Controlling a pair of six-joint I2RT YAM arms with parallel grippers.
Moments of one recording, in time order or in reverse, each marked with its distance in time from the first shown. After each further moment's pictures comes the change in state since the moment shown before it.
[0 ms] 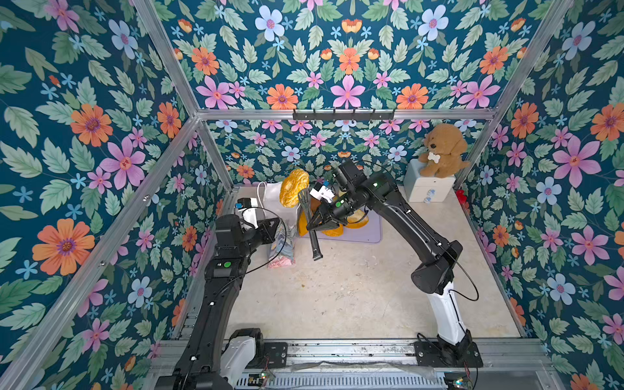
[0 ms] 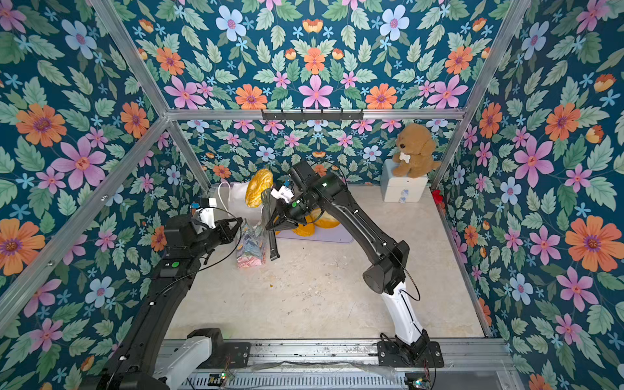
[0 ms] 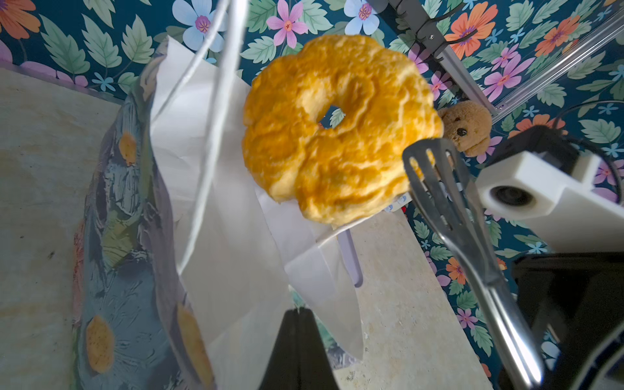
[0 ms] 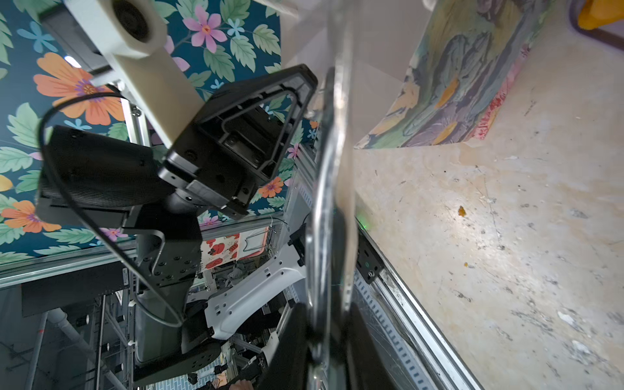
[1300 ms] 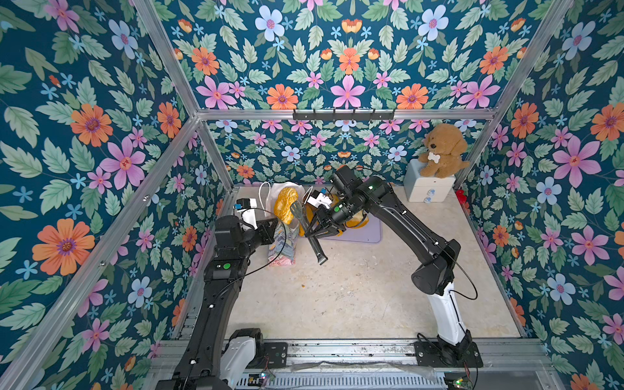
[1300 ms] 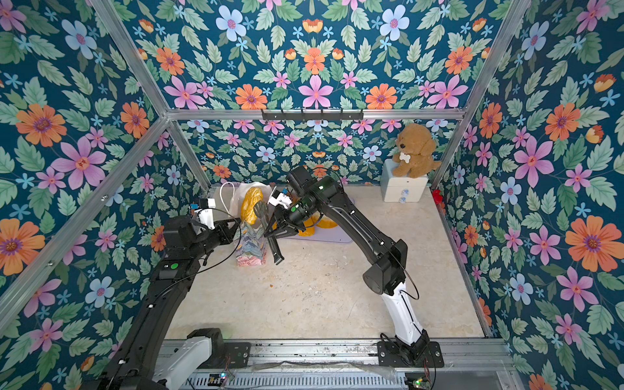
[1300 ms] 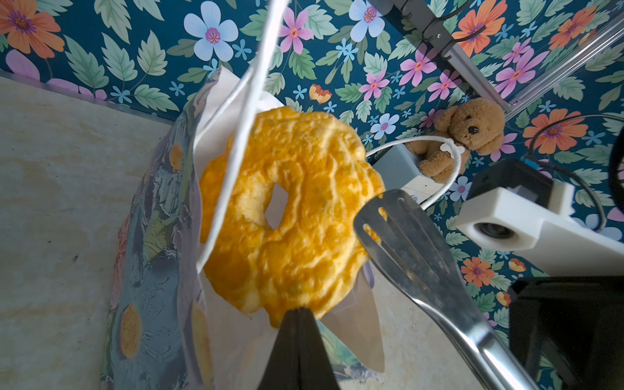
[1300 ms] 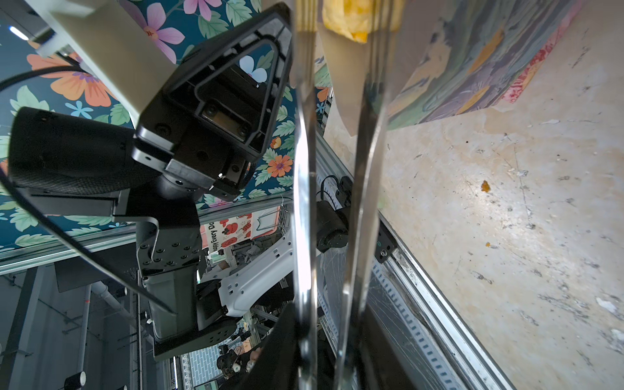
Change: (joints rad) left arm 0.000 -0.015 -0.002 -0.014 -0.036 0.037; right arm 0.008 -0.007 -0.068 0.020 -0.090 0.014
